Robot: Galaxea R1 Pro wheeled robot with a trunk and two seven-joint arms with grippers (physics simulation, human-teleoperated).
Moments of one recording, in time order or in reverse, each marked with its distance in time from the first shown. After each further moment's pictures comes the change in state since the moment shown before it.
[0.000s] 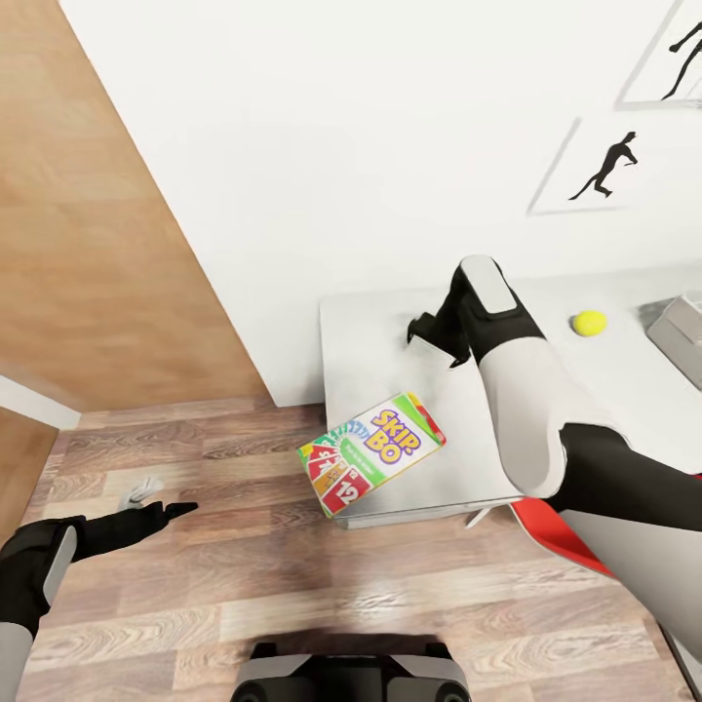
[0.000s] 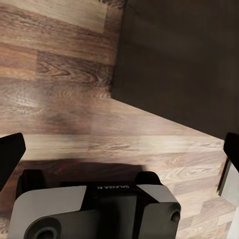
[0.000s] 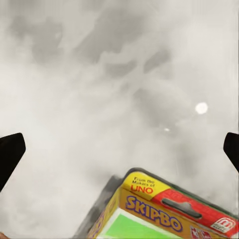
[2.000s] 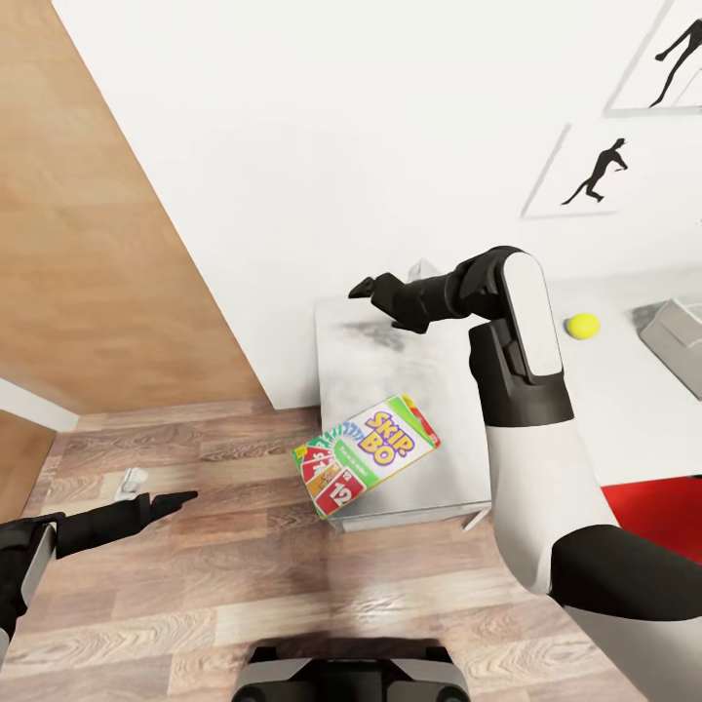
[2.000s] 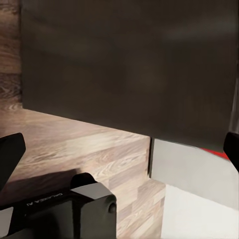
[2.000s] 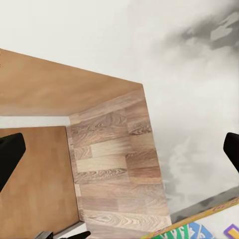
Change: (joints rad) left arm 0.000 0.055 -0.001 -0.001 -0.006 0.008 -0.432; right arm 0.282 0.001 0.301 -0.815 -0.542 0.129 0.002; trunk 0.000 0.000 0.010
